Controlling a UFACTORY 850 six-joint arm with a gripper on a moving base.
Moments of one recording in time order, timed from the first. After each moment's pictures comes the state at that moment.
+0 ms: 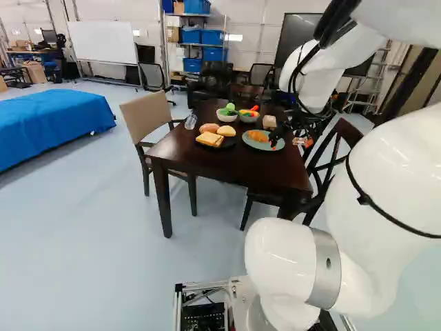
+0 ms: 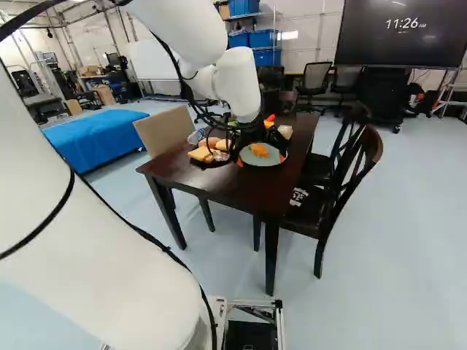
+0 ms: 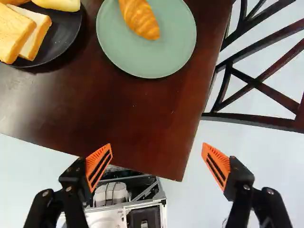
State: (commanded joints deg) arm -24.2 7.9 -45.8 0.0 -30.9 -22.0
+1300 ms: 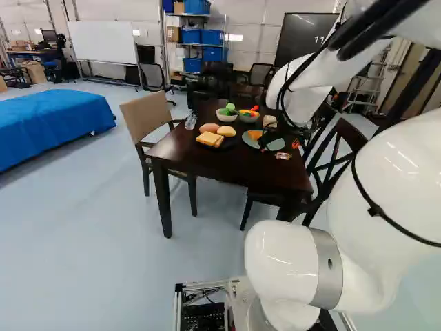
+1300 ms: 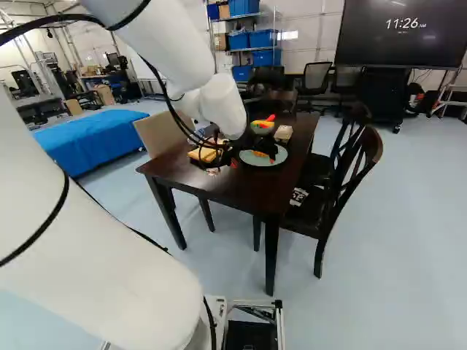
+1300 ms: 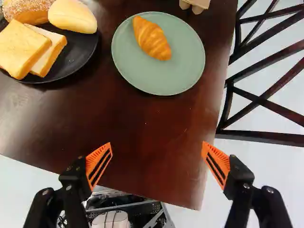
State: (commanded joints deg) arm -18.8 9.7 -36.7 0.0 -12.8 -17.1
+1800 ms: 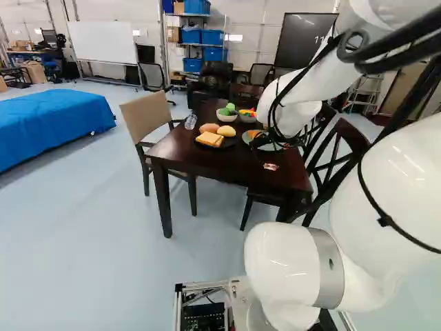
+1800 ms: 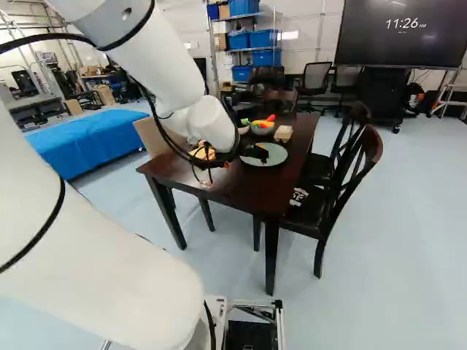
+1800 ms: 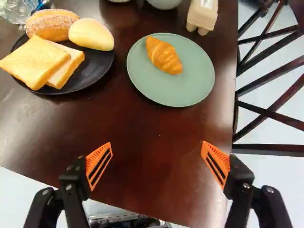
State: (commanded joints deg) arm -14.5 11.1 -29.5 0.0 1.5 -13.2
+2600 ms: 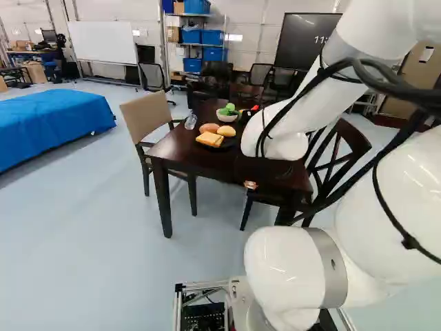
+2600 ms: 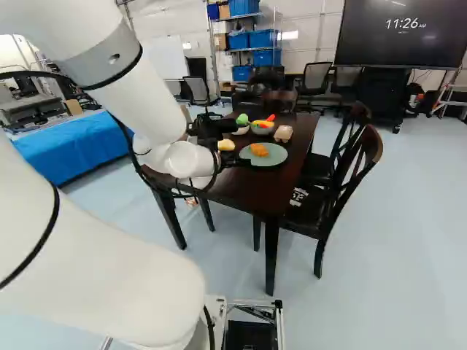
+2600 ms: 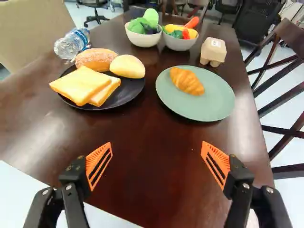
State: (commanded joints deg) arm -6.8 13.7 -16.4 0.0 27.4 -6.1
